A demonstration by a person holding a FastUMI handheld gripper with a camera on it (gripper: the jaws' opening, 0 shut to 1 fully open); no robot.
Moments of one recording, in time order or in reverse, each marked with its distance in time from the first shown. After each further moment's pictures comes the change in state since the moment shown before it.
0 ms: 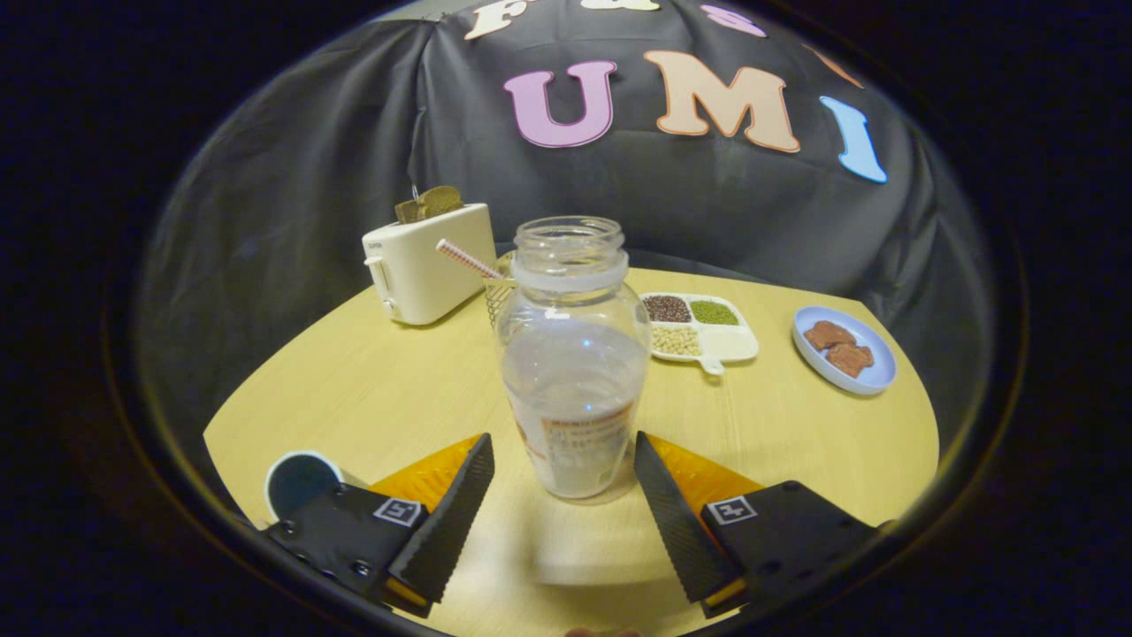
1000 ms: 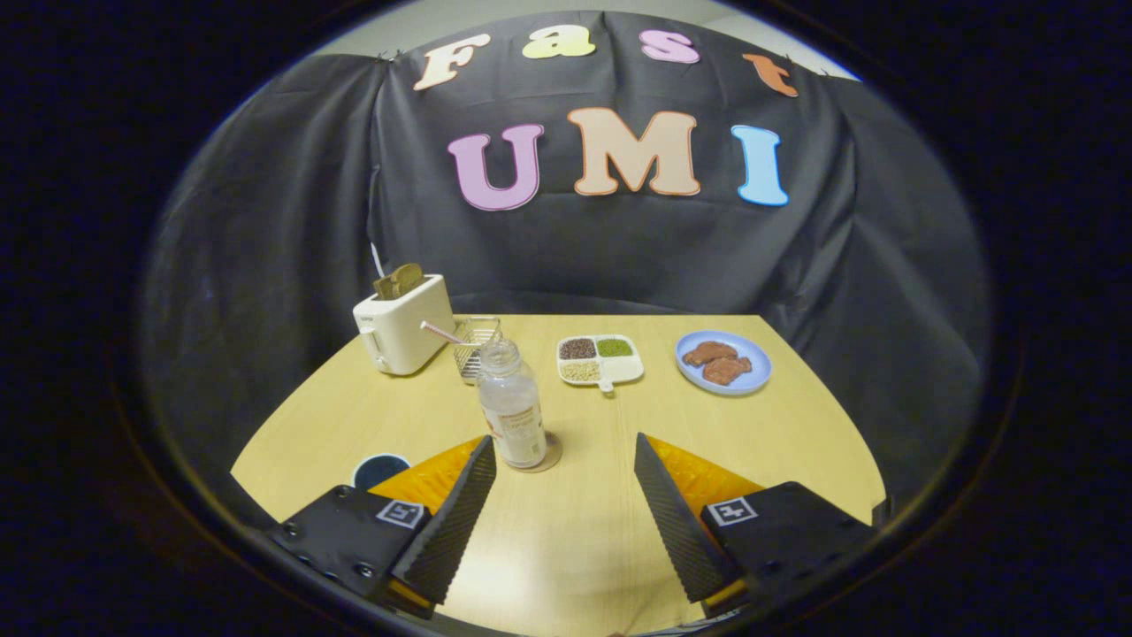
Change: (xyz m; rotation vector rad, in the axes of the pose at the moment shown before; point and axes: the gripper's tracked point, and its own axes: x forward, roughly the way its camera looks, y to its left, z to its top) arm -0.168 -0.047 0.052 0.088 -0.111 -0.179
